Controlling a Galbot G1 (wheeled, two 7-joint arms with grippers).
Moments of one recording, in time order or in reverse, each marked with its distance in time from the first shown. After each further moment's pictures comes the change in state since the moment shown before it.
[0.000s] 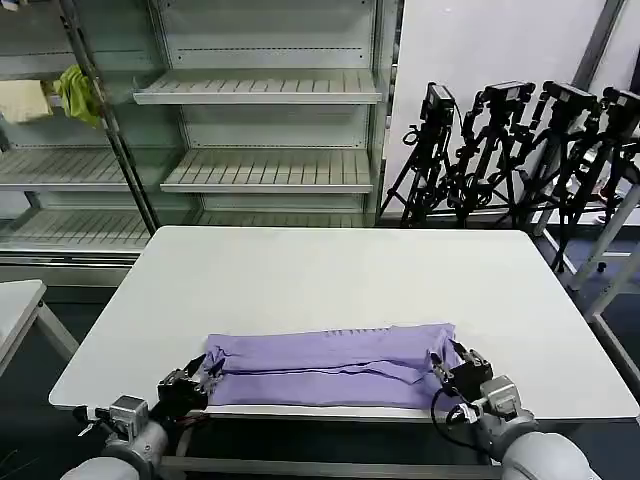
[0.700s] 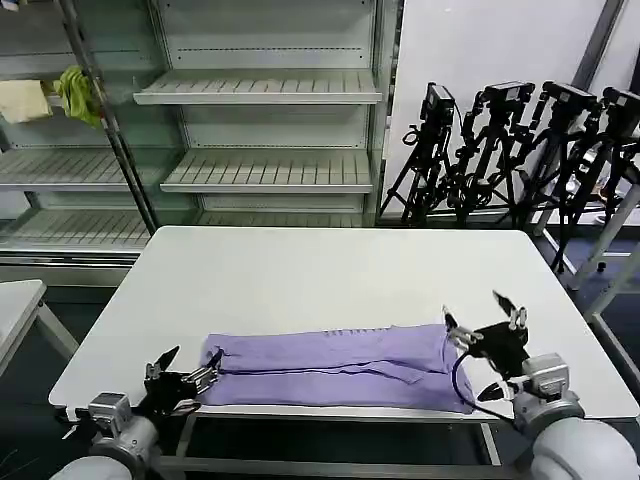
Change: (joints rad) left arm -0.027 -0.074 -0.036 -0.017 -0.103 0.002 -0.060; right arm 0.061 0.067 0.195 0.174 0.051 0.001 0.035
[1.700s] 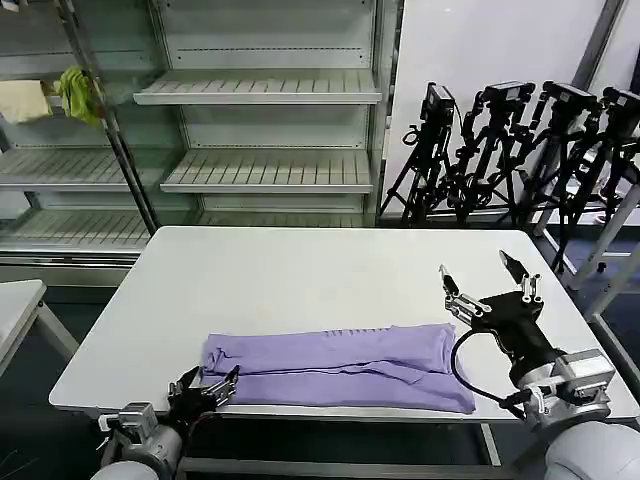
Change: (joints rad) left arm -0.003 -0.073 0.063 0.098 0.008 -0.005 0.001; right arm 0.018 0.070 0.034 0.139 0.015 0.000 0.007
